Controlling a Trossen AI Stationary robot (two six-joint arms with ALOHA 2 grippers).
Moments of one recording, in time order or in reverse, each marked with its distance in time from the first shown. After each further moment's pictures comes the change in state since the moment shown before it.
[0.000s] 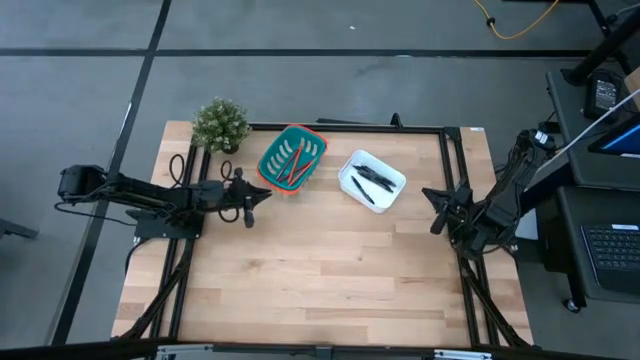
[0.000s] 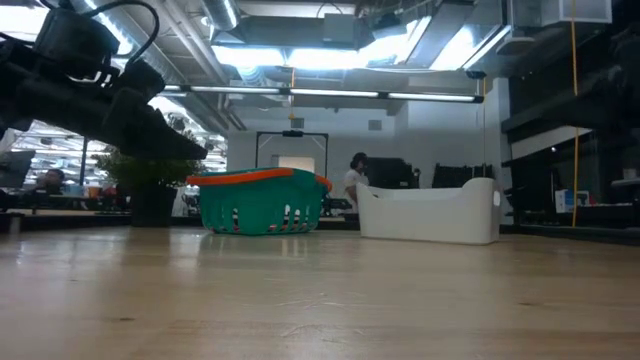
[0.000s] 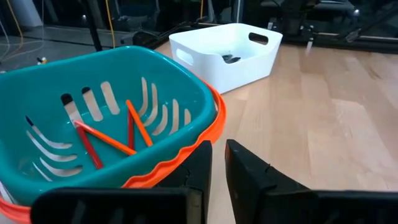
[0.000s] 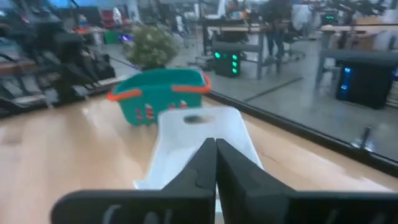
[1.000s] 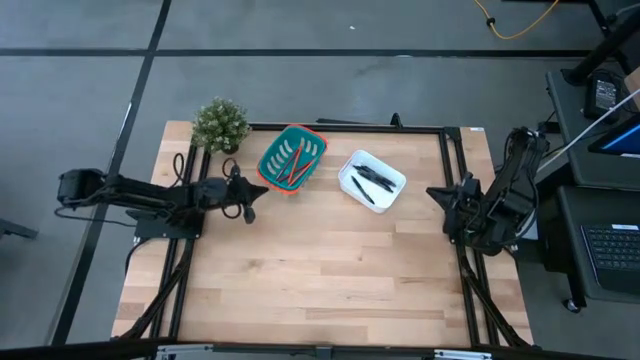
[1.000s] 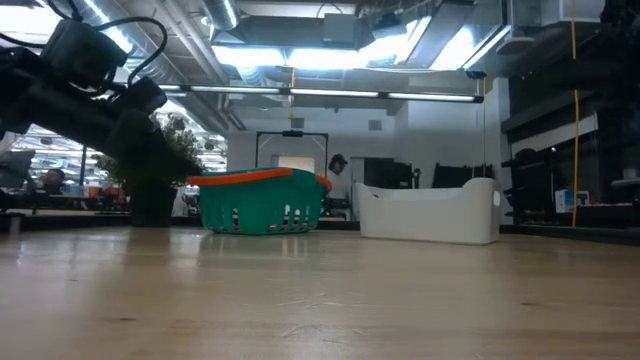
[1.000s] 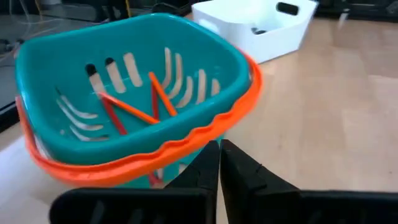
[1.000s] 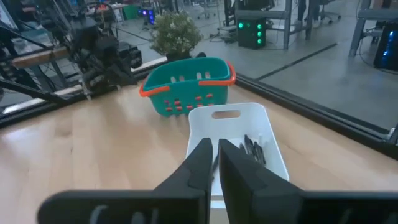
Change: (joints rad) left arm 0.066 -0.002 0.000 -0.100 -0.004 0.000; right arm 0.084 -0.061 0.245 -0.163 -0.128 -0.057
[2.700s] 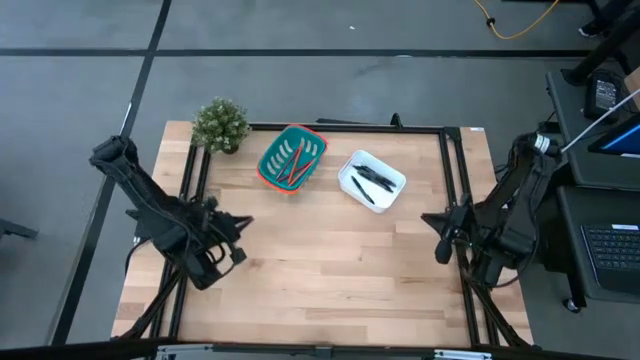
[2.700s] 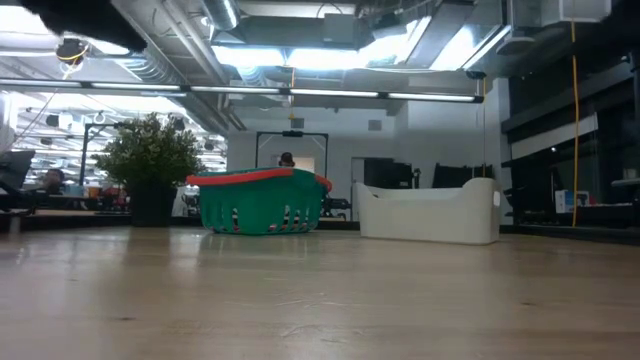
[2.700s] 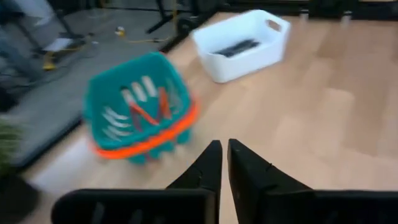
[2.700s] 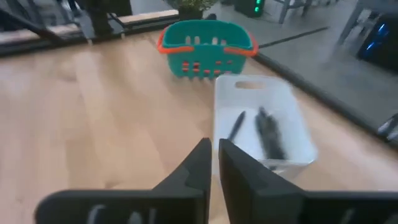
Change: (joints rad) left arm -0.997 0.298 0.880 -1.644 -0.884 -1.182; right arm 0.056 0.525 0.294 -0.081 -0.197 0.146
